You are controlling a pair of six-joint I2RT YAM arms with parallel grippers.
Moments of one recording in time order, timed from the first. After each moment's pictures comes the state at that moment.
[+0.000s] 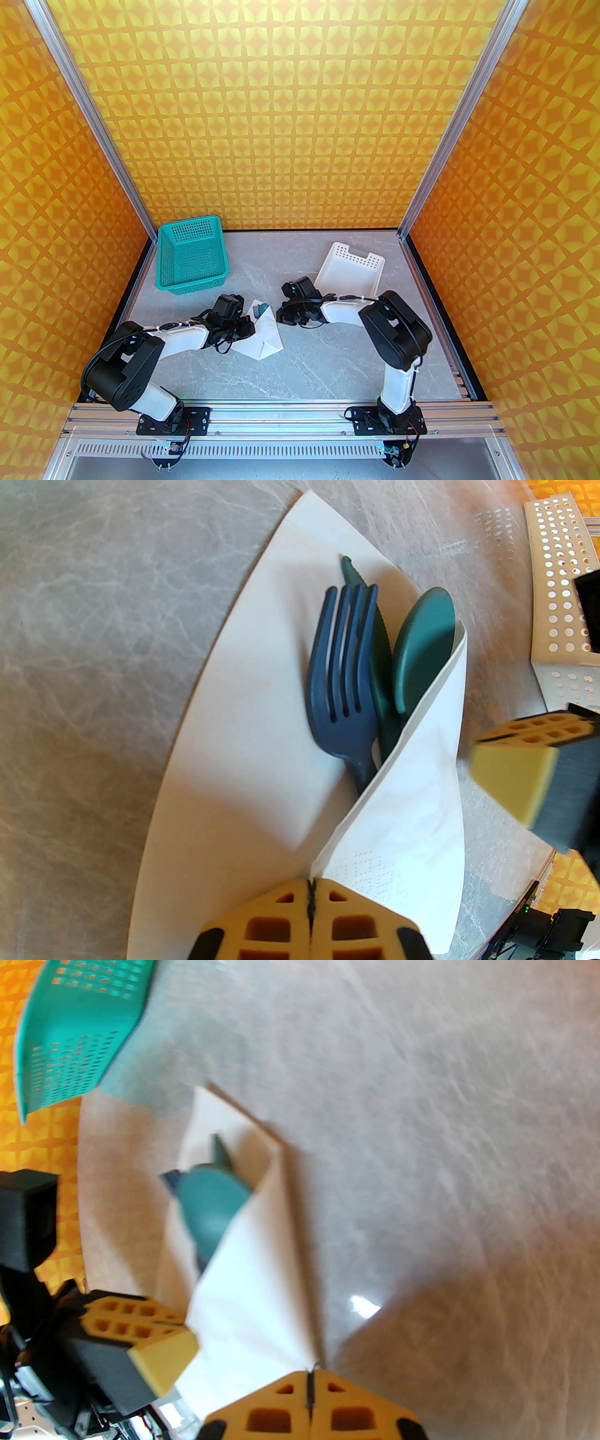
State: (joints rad) left arm -0.50 1.56 0.60 0.00 0.30 -0.72; right arm 0.60 1.85 1.00 -0.07 -0.49 0.65
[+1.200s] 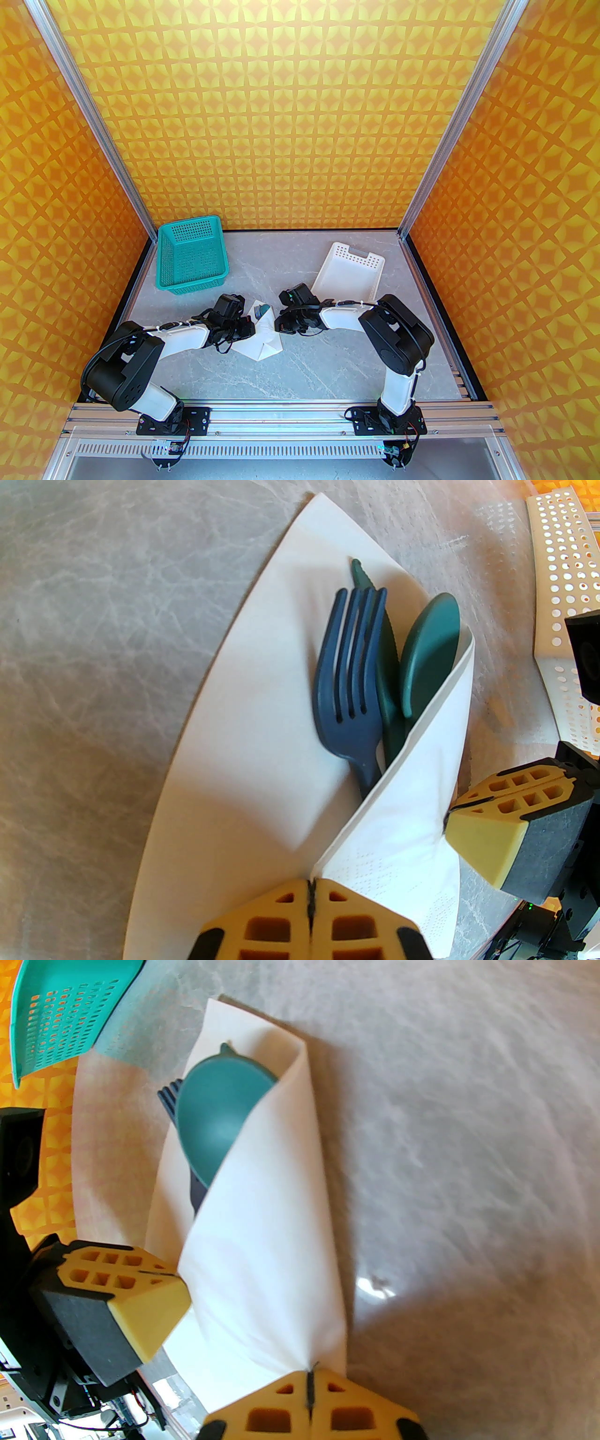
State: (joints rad) left arm -0.51 1.56 0.62 -0.03 0.30 -0.71; right arm 0.65 1.85 0.95 -0.11 -0.47 0.65
